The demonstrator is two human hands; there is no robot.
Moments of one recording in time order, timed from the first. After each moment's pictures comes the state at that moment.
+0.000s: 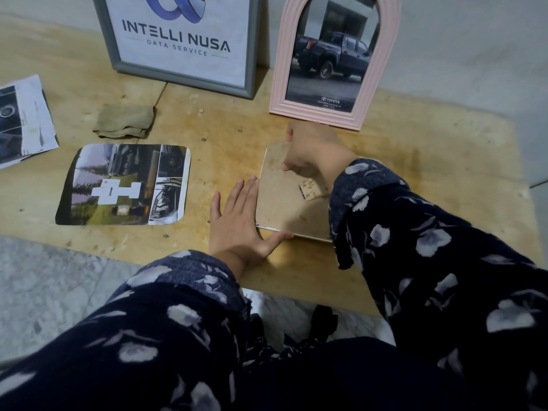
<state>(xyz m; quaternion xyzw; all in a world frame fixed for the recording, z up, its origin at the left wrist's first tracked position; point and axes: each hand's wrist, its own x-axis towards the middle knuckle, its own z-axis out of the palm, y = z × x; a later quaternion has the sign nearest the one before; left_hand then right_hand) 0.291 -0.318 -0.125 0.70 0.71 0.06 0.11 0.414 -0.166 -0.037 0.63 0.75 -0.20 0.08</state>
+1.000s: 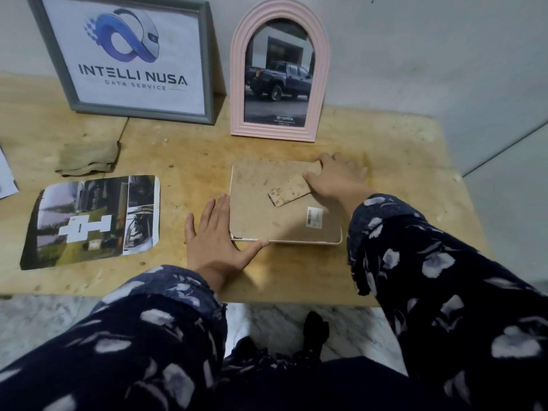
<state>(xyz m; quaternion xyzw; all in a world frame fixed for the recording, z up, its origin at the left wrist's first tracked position) 0.288 -0.317 -0.129 0.70 0.70 0.10 0.10 0.514 -0.211 -0.051 0.76 0.63 -0.17 0.05</state>
